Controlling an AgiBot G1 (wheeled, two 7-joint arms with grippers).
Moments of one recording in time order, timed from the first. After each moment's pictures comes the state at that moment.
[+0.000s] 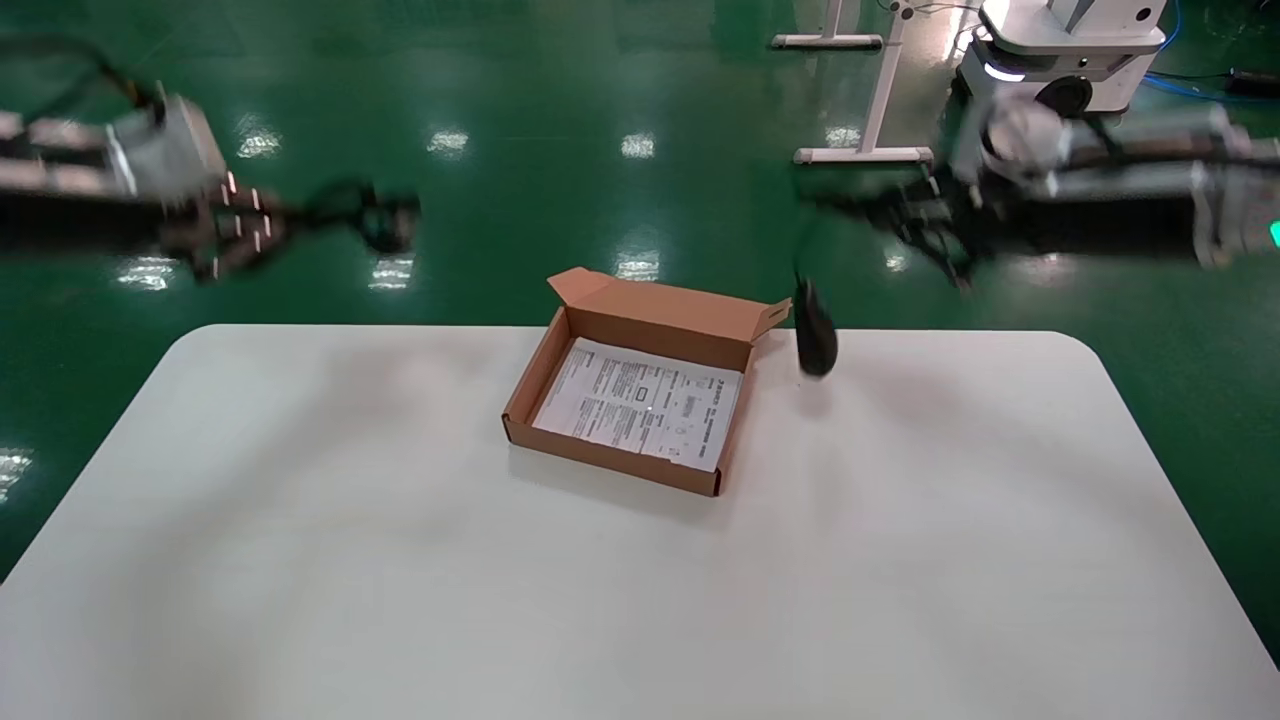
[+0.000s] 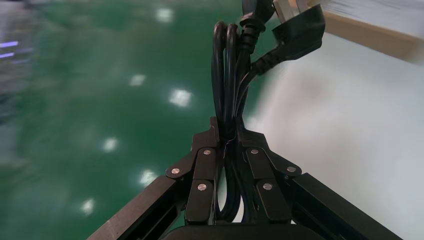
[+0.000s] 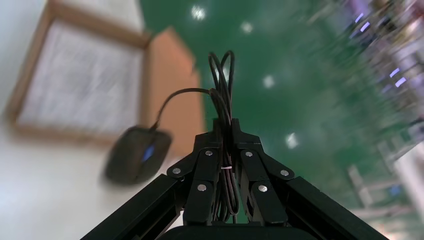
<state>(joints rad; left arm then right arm) -2.00 0.98 0.74 -0.04 1.56 1.15 0.51 1.87 -1.06 -0.58 0.09 -1.44 -1.31 -0.60</state>
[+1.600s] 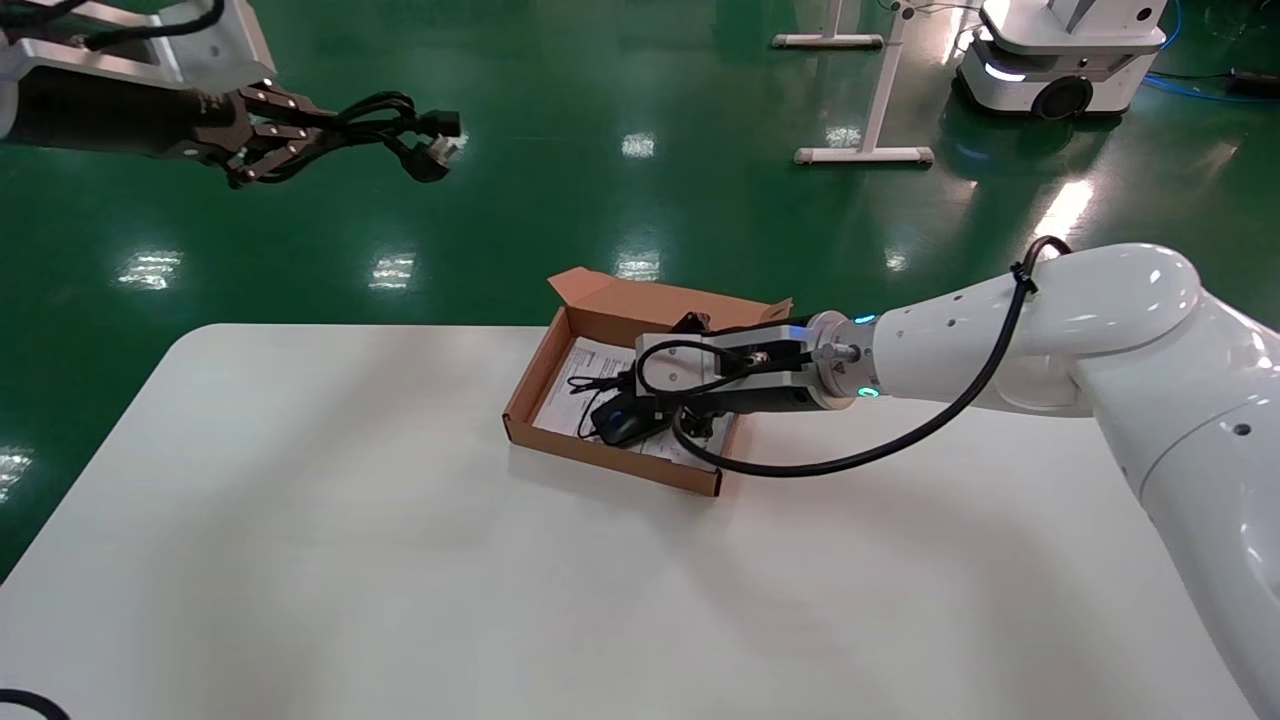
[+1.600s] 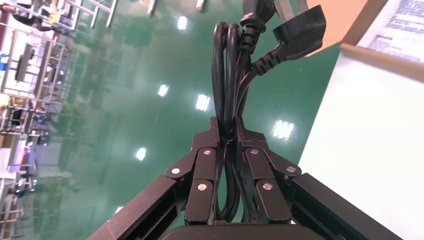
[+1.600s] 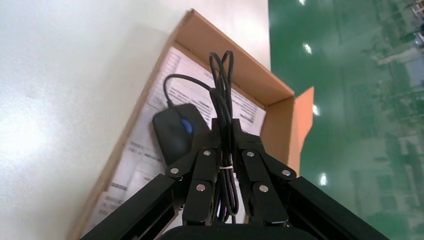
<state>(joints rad) -2.12 1.07 0.78 -0.04 1.60 1.14 0.46 1.62 -1.37 -0.75 0.29 -1.45 -1.02 -0.61</state>
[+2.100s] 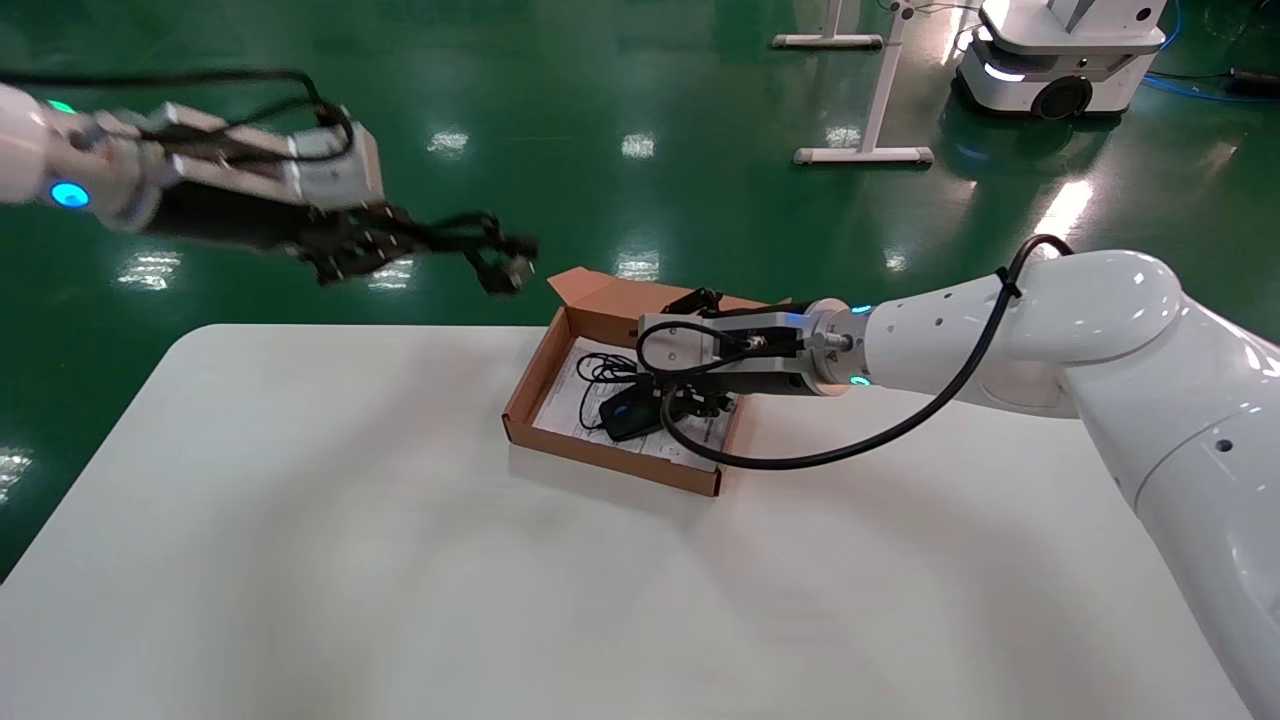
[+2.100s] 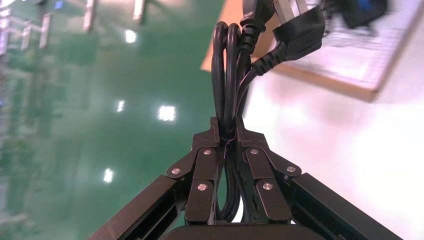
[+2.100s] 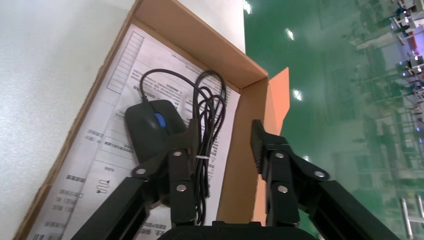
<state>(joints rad) -2.03 1.16 0.79 -0.05 1.62 1.20 0.50 1.62 -1.35 -0.84 0.33 -1.38 -0.92 -0.56</state>
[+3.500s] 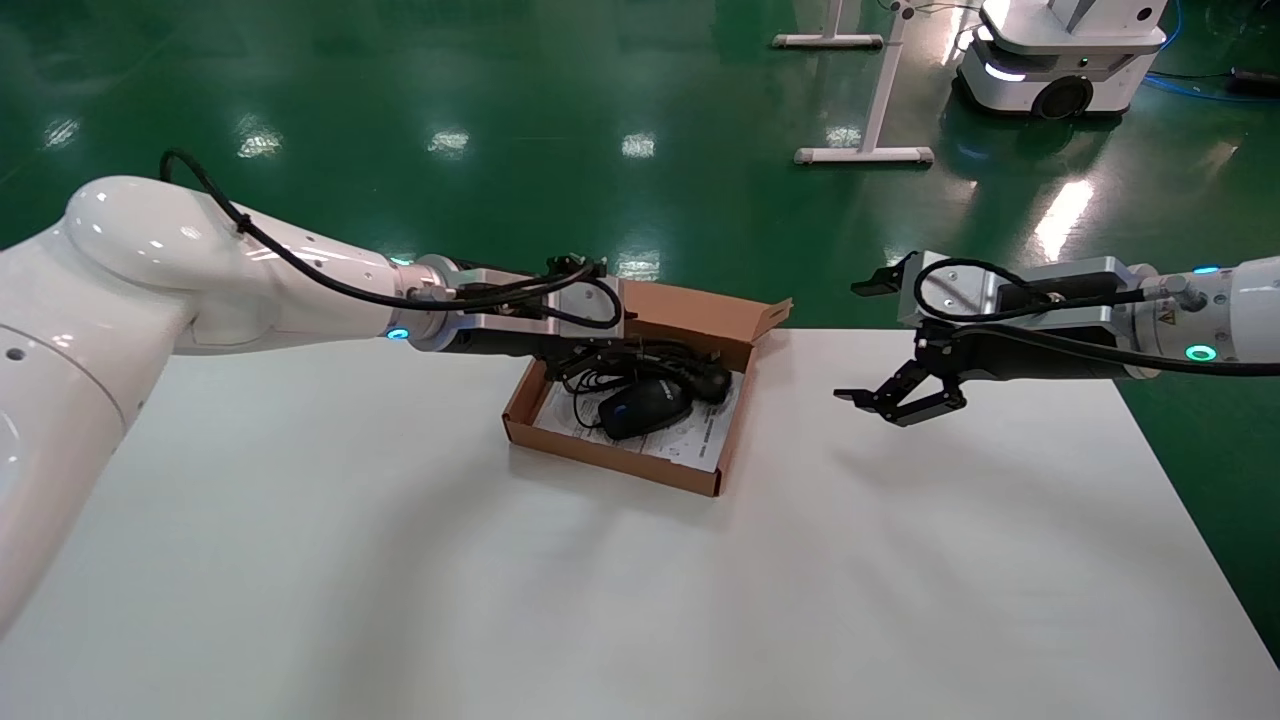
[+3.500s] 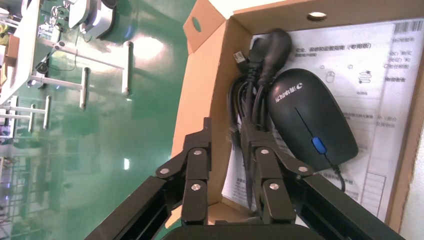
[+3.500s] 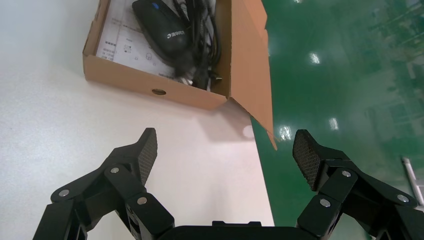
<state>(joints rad) -1.71 1.35 0.79 -0.26 1.50 0.97 0.57 1.73 -0.99 -0.83 0.32 -1.30 -1.25 -0.47</state>
